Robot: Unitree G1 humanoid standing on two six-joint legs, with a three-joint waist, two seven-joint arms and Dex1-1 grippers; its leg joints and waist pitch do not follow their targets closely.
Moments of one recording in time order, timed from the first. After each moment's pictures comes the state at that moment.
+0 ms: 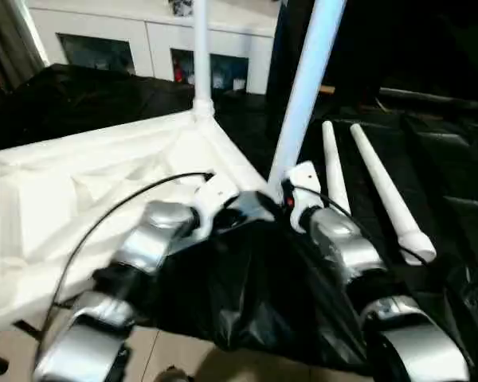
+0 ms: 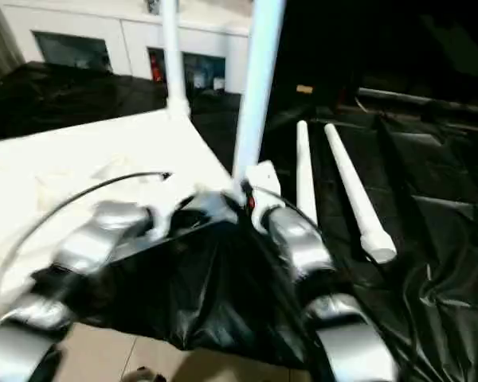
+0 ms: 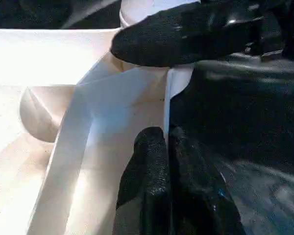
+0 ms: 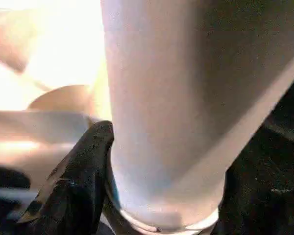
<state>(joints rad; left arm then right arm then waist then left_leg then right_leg) -0.66 0.19 -0.24 0.61 0.07 0.30 -0.76 -0.68 -0.04 0.03 0.89 0.03 0.02 0.32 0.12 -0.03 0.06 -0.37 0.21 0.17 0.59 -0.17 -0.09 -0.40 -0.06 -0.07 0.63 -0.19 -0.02</state>
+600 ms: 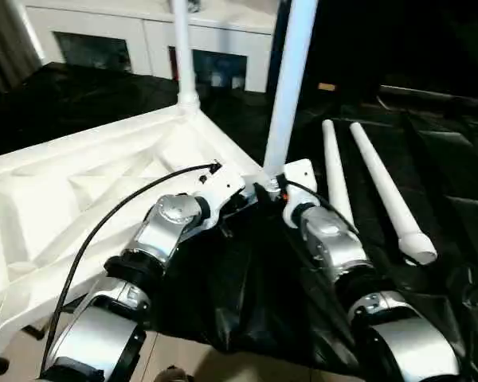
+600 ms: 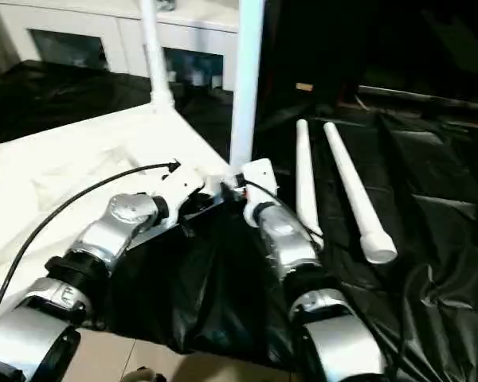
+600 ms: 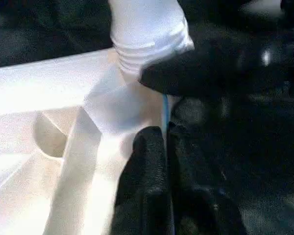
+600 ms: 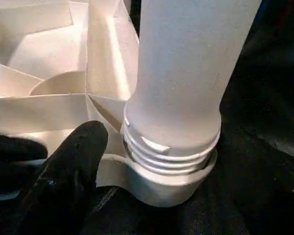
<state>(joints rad) -0.72 0.16 -0.21 0.78 0.11 0.04 -0.63 -0.69 -0.02 0.02 0.92 0.00 -0.05 0.25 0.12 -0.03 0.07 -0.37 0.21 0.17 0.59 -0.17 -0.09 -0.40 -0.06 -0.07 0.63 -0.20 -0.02</state>
